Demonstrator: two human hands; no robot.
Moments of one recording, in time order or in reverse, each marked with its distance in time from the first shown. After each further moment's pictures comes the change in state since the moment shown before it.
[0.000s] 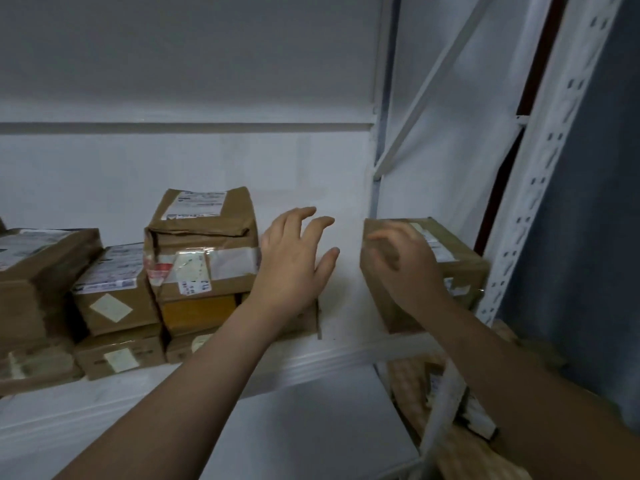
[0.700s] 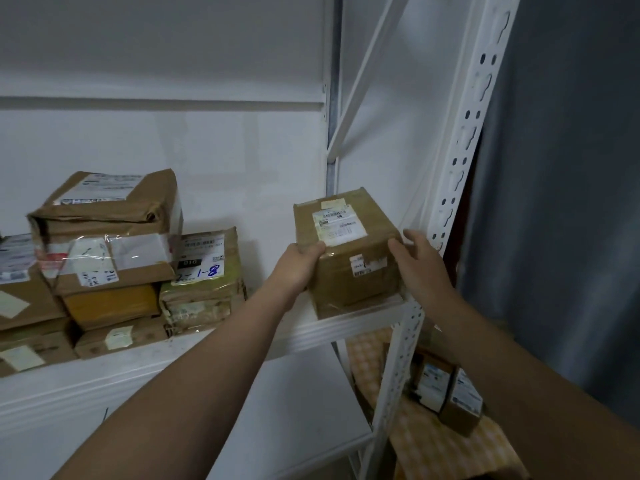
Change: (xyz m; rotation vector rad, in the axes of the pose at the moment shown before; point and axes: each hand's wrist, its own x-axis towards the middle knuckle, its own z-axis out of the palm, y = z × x) left_hand 0.028 0.072 0.106 -0.934 -0.346 -0.781; right_hand -0.021 0.102 -0.072 0.290 -0.093 0.637
